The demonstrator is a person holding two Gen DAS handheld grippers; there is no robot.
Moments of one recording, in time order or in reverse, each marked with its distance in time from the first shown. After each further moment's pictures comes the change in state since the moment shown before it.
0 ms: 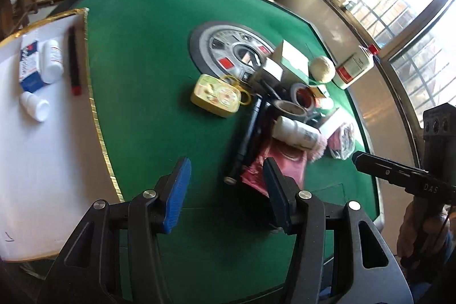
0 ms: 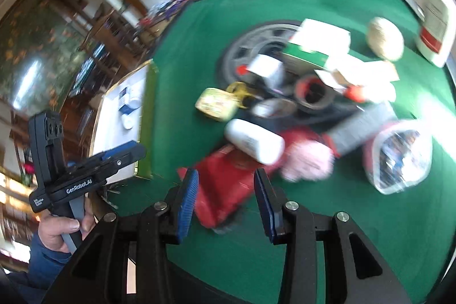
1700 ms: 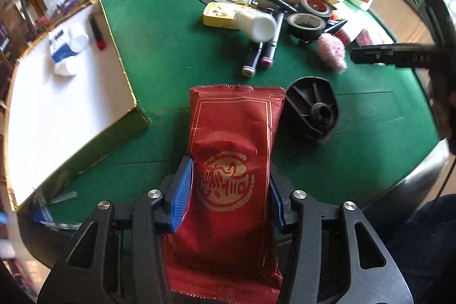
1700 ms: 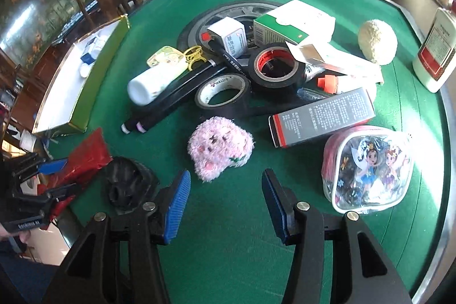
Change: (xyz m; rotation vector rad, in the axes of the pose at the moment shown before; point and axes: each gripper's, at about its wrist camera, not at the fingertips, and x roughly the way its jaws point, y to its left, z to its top) left arm 0.010 -0.020 -0.099 0.228 0.070 0.339; right arm 0.059 -0.025 -0.011 -0.235 0.086 -0.138
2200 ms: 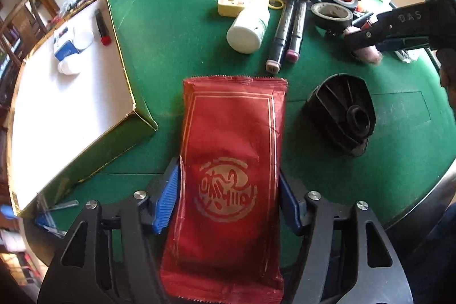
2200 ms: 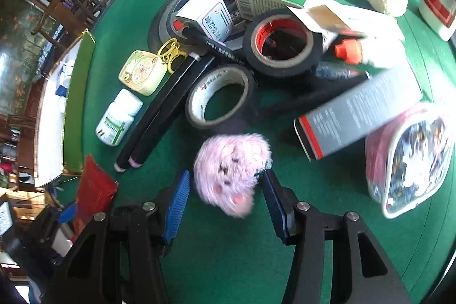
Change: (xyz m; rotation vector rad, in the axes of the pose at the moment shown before) left arm 0.028 0.013 0.004 -0.029 0.029 0.059; right arm 0.038 0.007 0.028 0.157 0.089 -0.052
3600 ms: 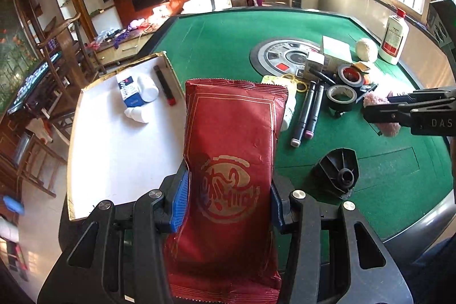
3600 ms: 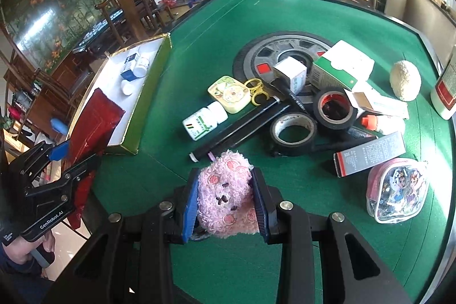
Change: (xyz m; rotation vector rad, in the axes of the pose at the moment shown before) left arm -0.094 0.026 0.004 -0.081 -0.286 0.134; right arm -0.078 0.067 -0.039 -0.269 -0.195 0.113
